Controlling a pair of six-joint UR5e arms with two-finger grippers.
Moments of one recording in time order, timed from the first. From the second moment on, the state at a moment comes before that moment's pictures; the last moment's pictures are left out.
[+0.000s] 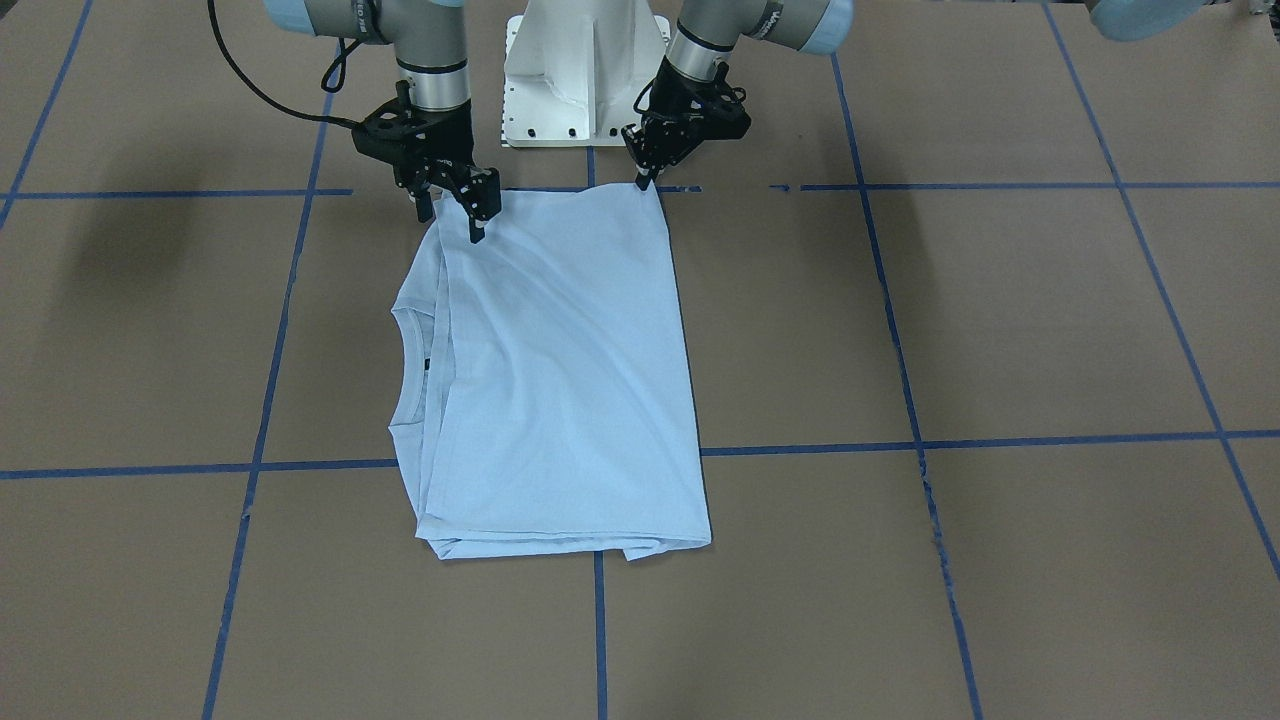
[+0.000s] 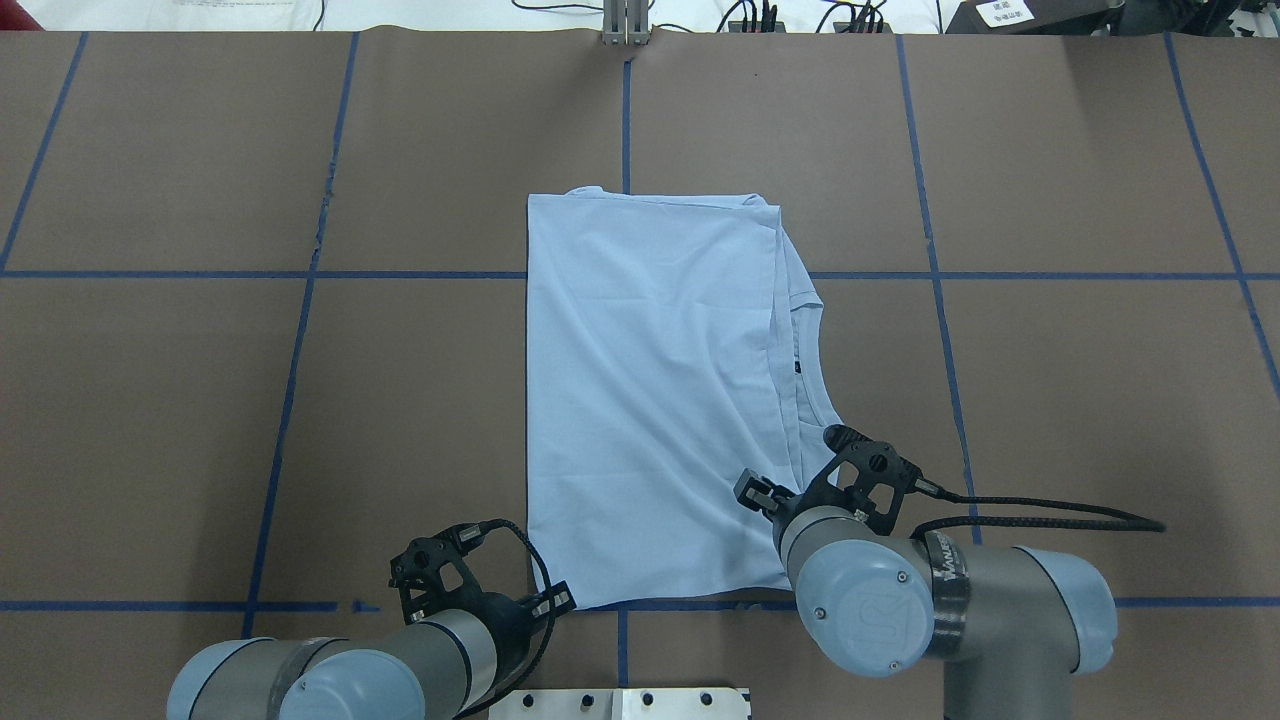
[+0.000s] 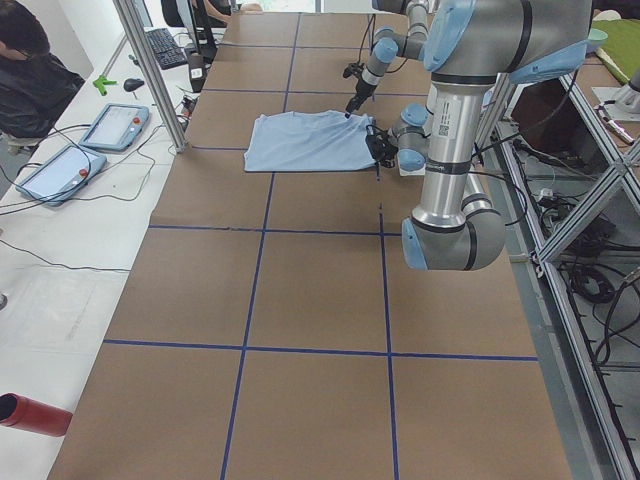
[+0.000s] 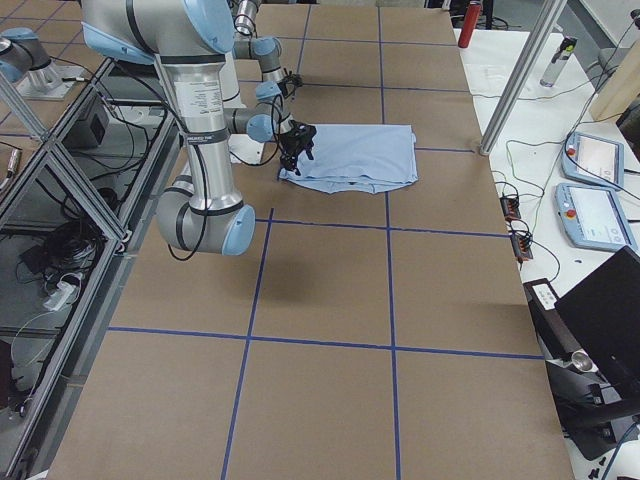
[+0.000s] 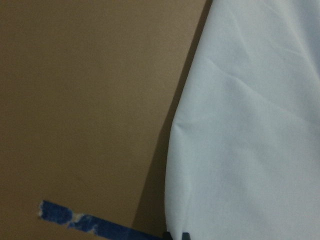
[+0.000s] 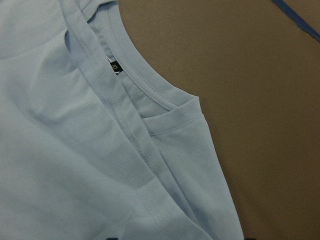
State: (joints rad) left arm -0.04 -1.91 -1.88 -2.05 -1.33 -1.95; right arm 0.16 -1.27 2.02 -1.62 1.30 2.02
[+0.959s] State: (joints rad) left arm -0.04 -1.91 -1.88 -2.05 -1.33 -1.95; right arm 0.11 -1.29 2.00 -1.62 1.22 2.10
